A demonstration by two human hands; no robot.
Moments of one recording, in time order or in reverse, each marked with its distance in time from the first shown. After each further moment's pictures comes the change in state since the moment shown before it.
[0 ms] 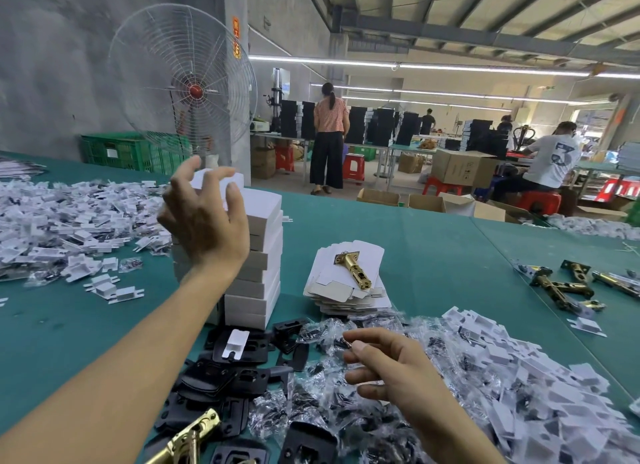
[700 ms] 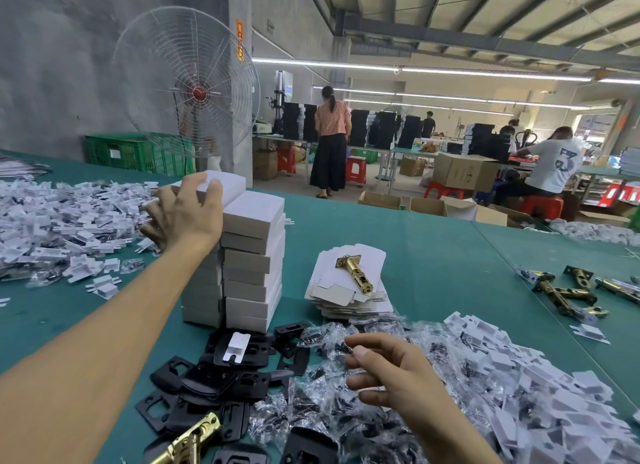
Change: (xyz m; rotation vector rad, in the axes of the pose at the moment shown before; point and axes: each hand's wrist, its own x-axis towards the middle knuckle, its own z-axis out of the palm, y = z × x) left_hand 0.038 -0.040 0.010 0.092 -0.365 -0.373; right_hand 0.002 0.001 0.000 0.031 0.009 -0.011
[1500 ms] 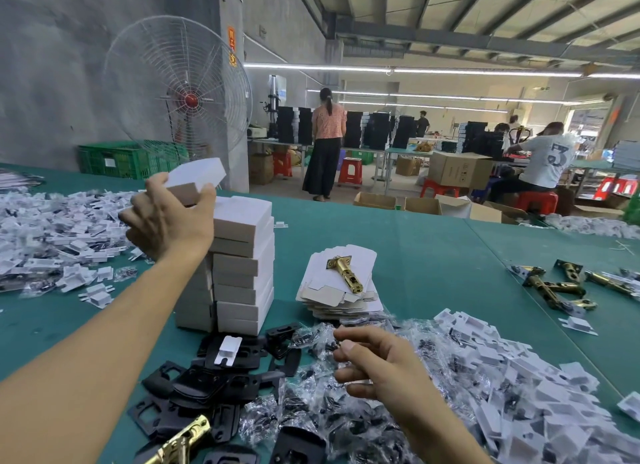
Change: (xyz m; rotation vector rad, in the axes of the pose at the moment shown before) left_hand -0.017 0.016 -0.009 -0.076 0.201 -0.030; right_hand -0.004 -0.007 -0.001 0.051 -0.021 -0.035
